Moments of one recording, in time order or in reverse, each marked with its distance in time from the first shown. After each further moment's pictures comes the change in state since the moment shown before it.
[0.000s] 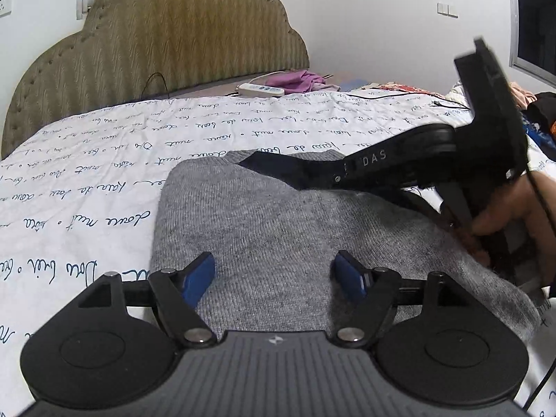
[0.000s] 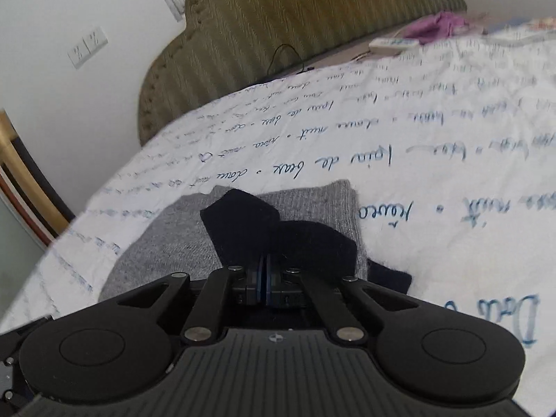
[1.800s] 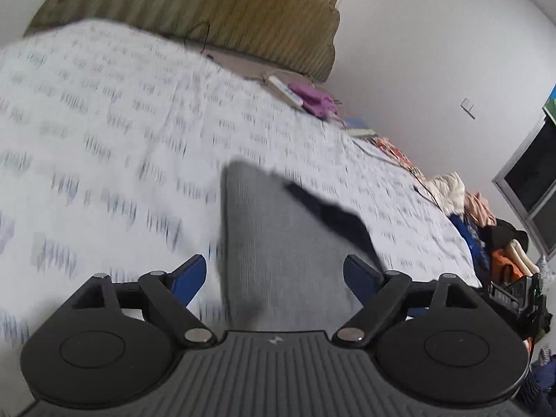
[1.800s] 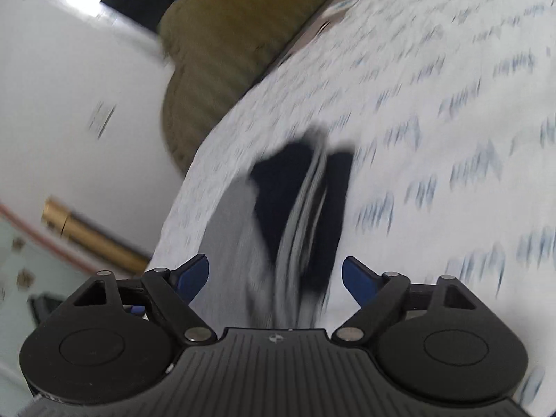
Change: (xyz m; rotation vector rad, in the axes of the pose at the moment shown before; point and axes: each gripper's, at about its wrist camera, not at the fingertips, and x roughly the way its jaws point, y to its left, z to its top) left arm -0.068 0.126 0.026 -0.489 0.063 -0.227; right arm -0.121 -0.046 -0.044 0.437 0.011 0.205
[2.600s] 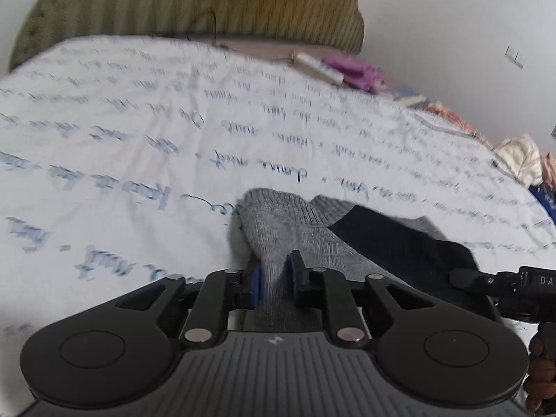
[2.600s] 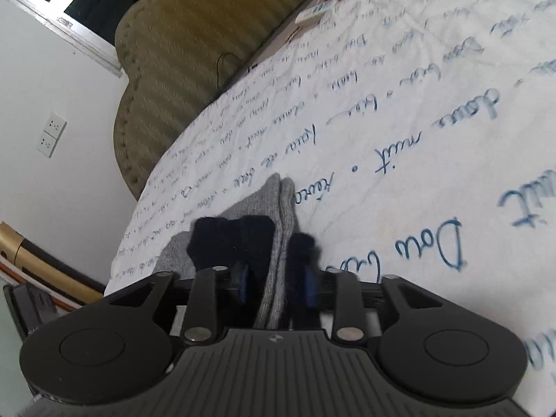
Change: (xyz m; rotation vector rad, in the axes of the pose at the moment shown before) left arm 0.128 -0.014 0.036 0.172 0.038 0.211; right arm 0.087 -0.012 0.043 -0.033 -0.035 -0.138
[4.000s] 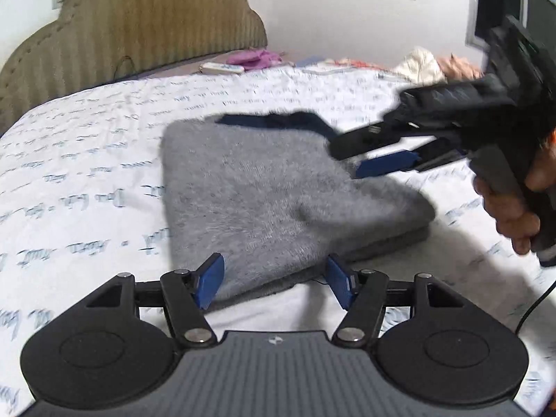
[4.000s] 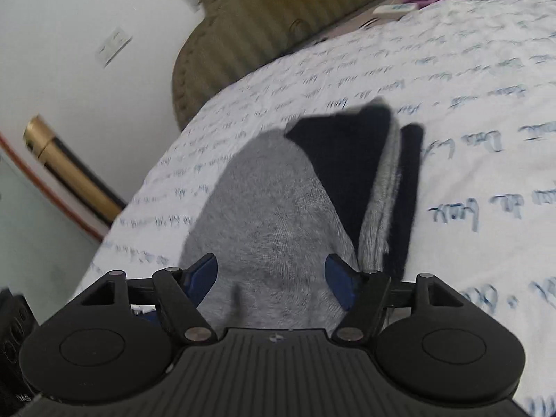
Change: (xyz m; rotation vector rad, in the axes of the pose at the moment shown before) left arm -0.147 -0.053 -0.129 0.343 -0.025 -0.105; right arm -0.056 0.074 -0.091 -0.244 0.086 0.064
